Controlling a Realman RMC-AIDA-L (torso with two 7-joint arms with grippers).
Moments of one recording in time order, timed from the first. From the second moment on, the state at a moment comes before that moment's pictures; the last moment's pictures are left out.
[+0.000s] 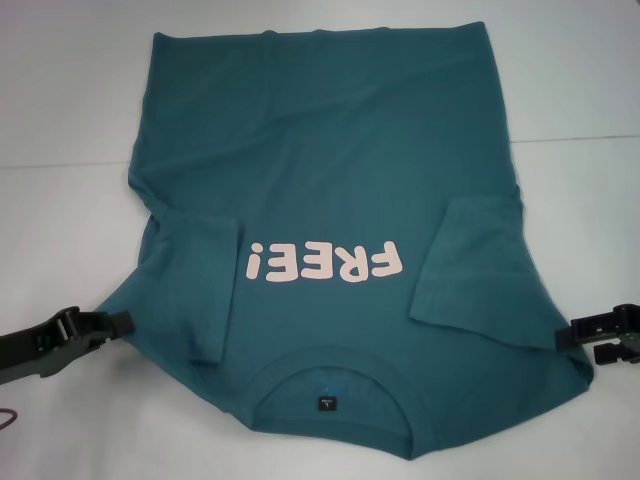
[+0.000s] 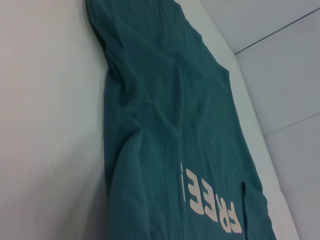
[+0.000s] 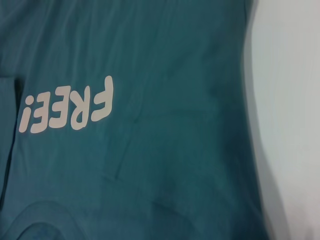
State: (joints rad) left arm -0.50 -2.09 0.36 0.66 2.24 1.44 -2.24; right arm 0.59 1.89 -0.59 -0.66 -2.52 -1.48 2.47
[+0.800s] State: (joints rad) left arm -0.50 -2.09 0.36 0.66 2.24 1.45 -2.24; right arm 0.61 1.91 -0.65 -0.65 -2.52 -1.46 2.48
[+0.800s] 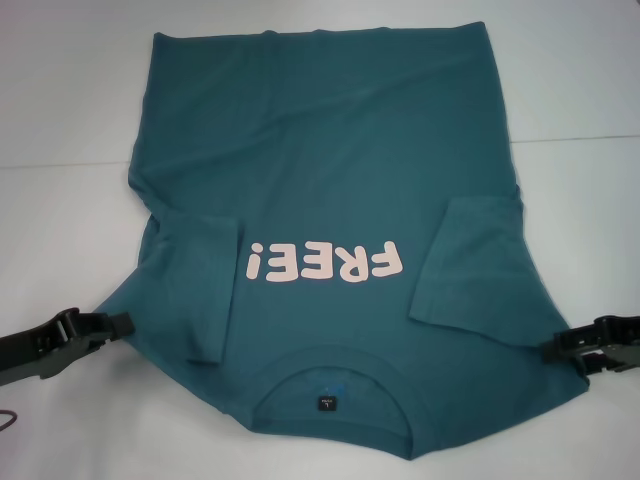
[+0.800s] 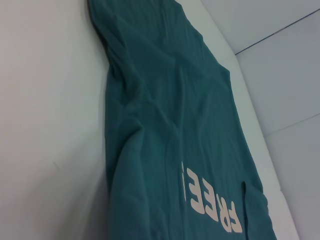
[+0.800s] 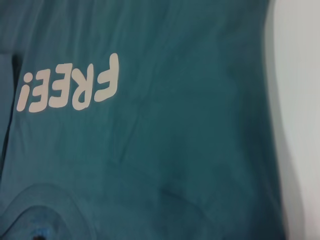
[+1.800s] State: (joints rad) left arm -0.50 -2.09 0.36 0.66 2.24 1.44 -2.23; right arm 0.64 1.91 -0.64 -0.64 -2.50 -1.49 2.48
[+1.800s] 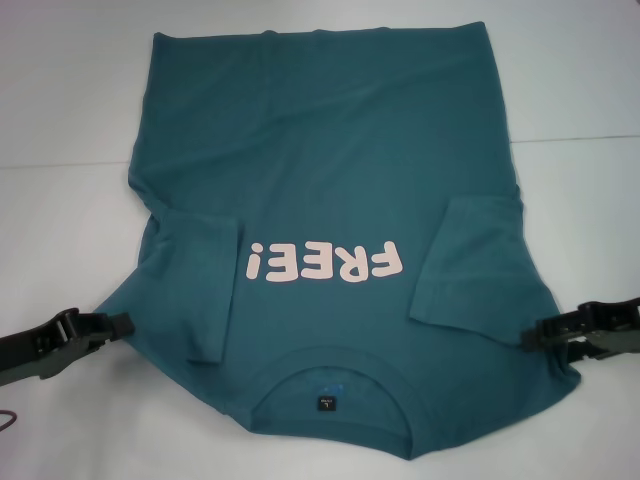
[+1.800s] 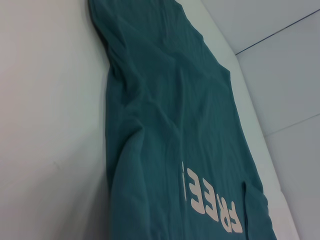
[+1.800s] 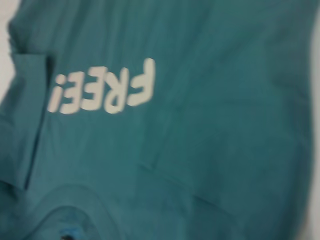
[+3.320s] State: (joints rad) left arm -0.50 -2.10 0.36 0.65 2.23 1.44 -2.24; right arm 0.65 1.89 -0.66 -0.64 -2.59 -1.51 2.50
